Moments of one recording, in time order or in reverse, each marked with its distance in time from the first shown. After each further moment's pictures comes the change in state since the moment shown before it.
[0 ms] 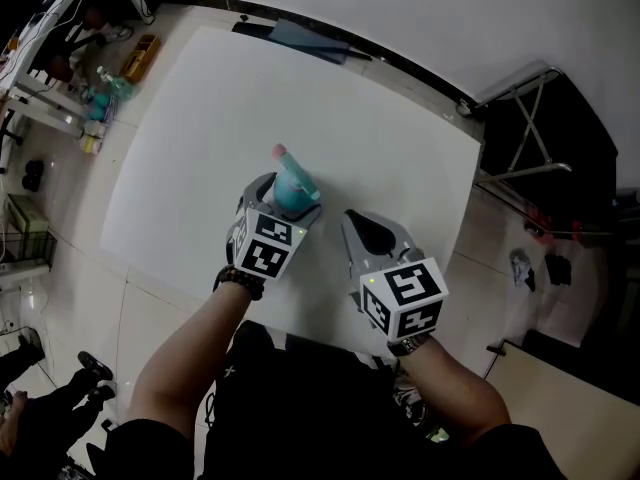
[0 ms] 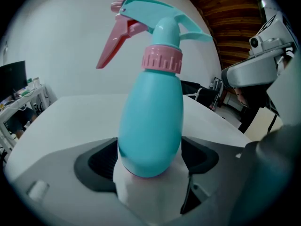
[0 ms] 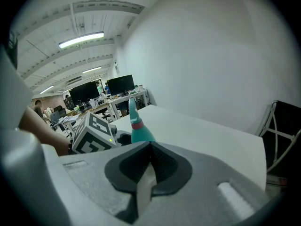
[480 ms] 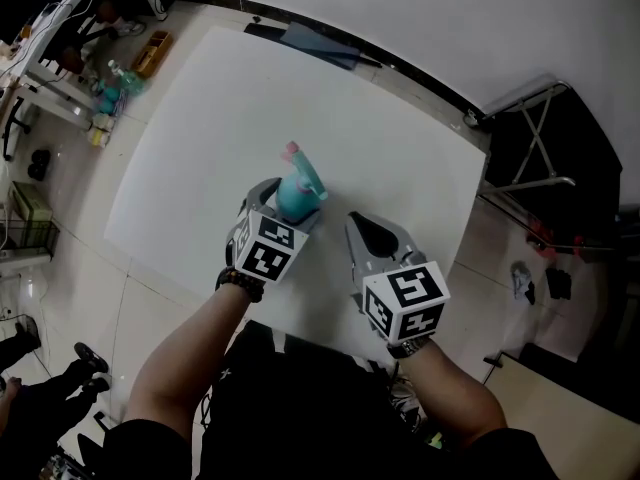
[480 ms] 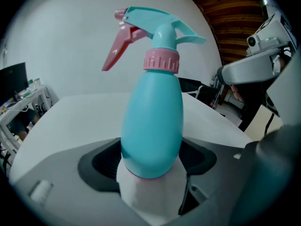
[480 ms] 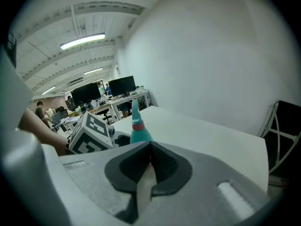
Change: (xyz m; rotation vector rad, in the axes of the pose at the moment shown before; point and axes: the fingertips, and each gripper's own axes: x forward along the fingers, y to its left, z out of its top) left arm -0.009 0.002 -0.004 0.011 0.032 0.012; right arm 0.002 0.000 0.004 0.000 -0.012 0.019
